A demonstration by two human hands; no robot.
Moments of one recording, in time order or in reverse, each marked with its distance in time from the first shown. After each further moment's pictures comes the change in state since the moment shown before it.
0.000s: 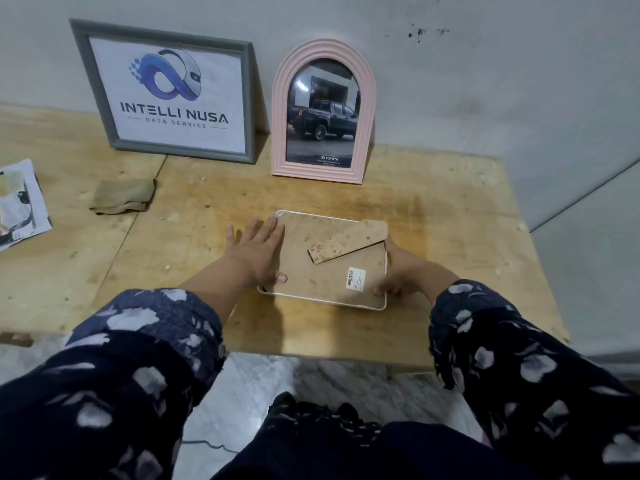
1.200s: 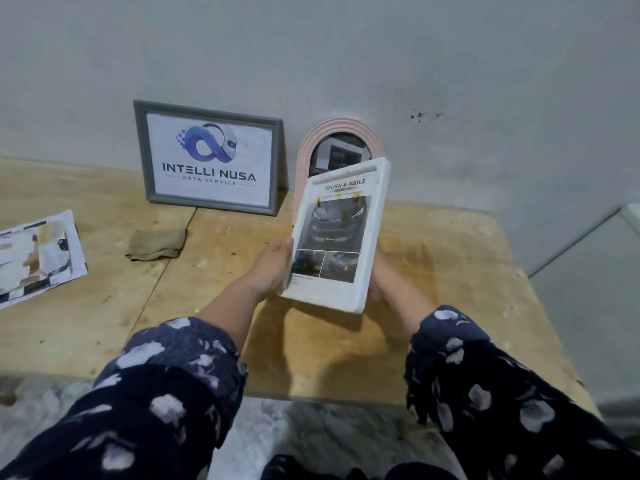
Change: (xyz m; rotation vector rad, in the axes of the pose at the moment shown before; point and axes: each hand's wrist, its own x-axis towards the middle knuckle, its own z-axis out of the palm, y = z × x) left_hand -0.005 -0.019 -0.040 -1.297 0.283 0.000; right_hand -0.038 -0.119 0.028 0.863 0.146 -0.483
